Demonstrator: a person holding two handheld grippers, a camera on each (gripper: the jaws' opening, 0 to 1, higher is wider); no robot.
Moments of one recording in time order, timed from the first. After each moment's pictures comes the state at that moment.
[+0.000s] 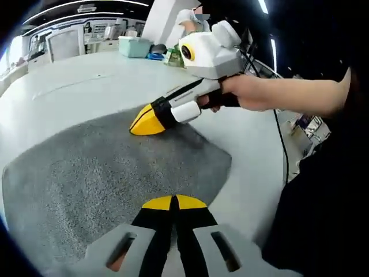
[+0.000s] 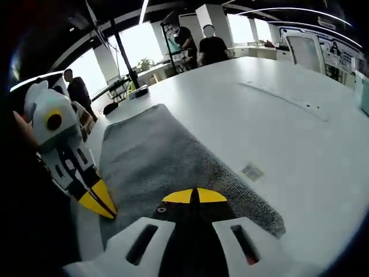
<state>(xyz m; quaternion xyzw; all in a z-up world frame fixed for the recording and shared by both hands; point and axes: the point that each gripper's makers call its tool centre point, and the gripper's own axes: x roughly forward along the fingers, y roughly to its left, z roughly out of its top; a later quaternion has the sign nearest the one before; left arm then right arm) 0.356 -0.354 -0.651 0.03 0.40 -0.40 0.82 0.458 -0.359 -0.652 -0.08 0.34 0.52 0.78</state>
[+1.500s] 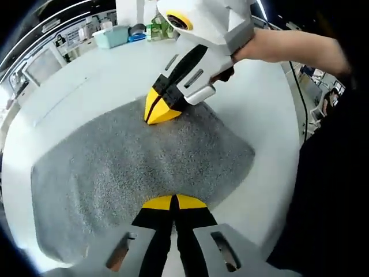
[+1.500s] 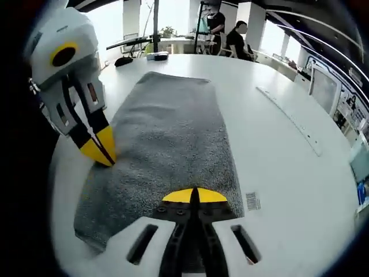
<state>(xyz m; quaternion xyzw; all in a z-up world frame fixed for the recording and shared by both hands) 0.352 -0.331 -0.655 0.21 0.44 -0.39 0.78 0.435 -0.376 -0.656 -0.27 0.31 0.53 0.75</state>
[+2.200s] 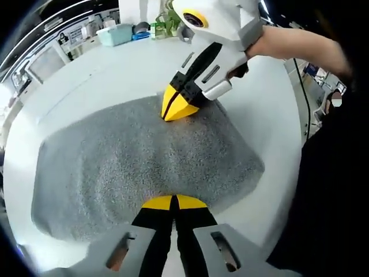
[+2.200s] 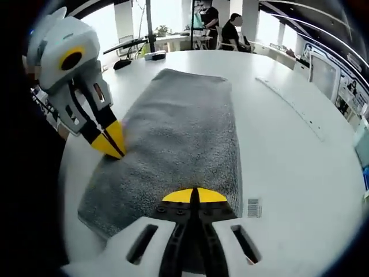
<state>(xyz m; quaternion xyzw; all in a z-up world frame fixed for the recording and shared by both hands) 0.353 -0.321 -0.655 0.20 0.45 -0.38 0.79 0.422 -0.385 -0.656 -0.24 0.35 0.53 0.74</state>
